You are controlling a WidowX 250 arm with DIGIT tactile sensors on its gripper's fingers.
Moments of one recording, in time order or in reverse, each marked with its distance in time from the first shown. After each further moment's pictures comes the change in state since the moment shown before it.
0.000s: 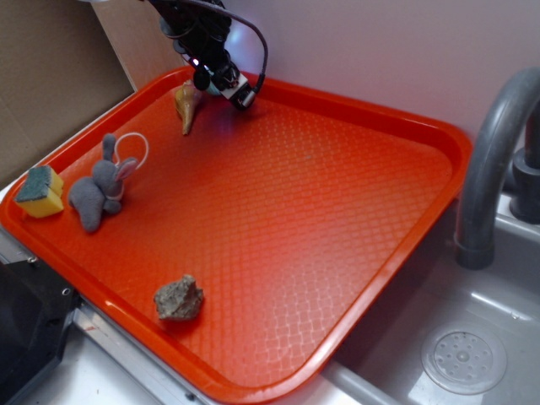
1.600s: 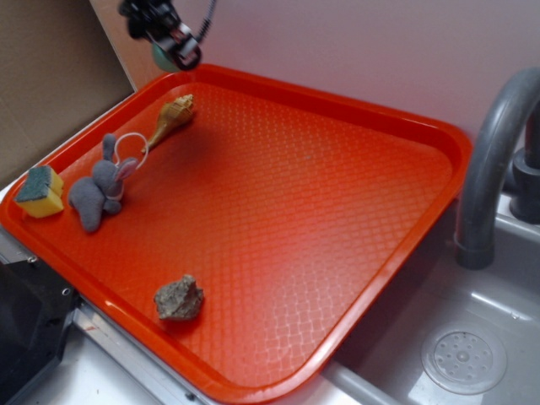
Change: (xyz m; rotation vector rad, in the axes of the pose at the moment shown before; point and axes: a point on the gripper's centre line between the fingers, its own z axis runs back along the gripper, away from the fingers) arm -0.020 -0.009 0.133 -0.317 0.138 0.015
